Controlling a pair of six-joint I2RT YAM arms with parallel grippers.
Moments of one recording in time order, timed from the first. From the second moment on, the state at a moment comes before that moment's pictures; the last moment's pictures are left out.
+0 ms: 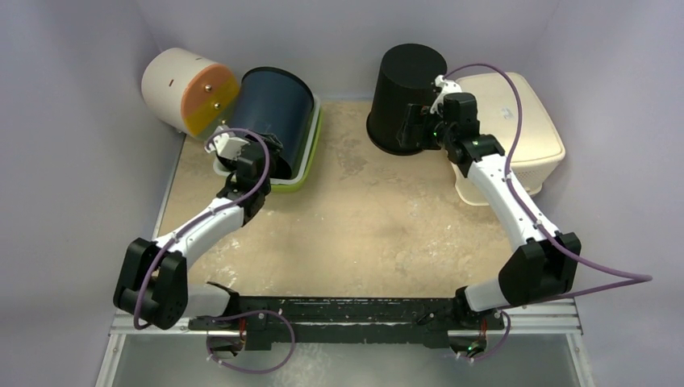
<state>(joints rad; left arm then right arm) -0.39 1.30 0.78 0.26 -0.64 -0.99 0.24 1.44 1.34 -0.46 -0.04 0.25</state>
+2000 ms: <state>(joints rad) -0.25 1.14 1.15 0.10 0.28 -1.12 0.24 1.44 1.43 -0.61 0.07 0.25</state>
